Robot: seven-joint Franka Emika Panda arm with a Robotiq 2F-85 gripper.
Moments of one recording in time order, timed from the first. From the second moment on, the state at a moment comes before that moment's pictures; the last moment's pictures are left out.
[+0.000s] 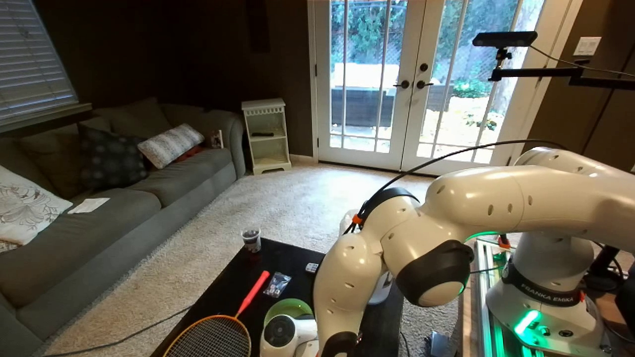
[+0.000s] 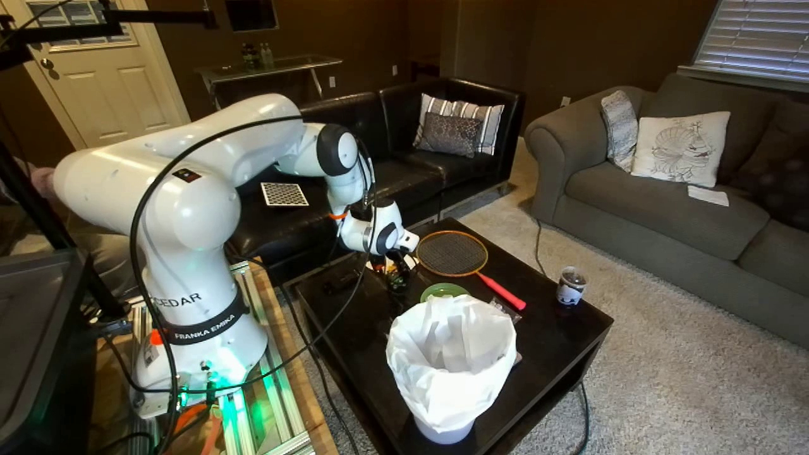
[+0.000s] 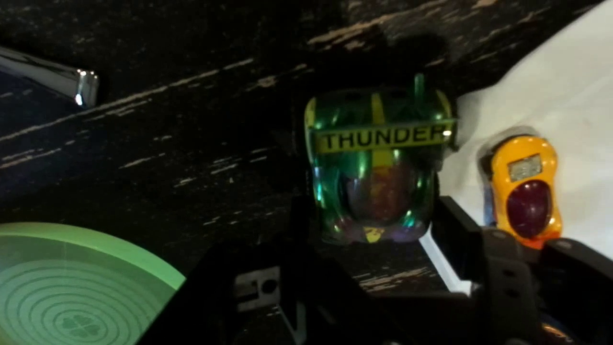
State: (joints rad) arm 0.64 1.49 -0.15 -1.39 0.04 3.04 0.79
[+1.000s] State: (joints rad) arm 0.91 1.39 -0.21 -1.82 0.48 3.55 0.55
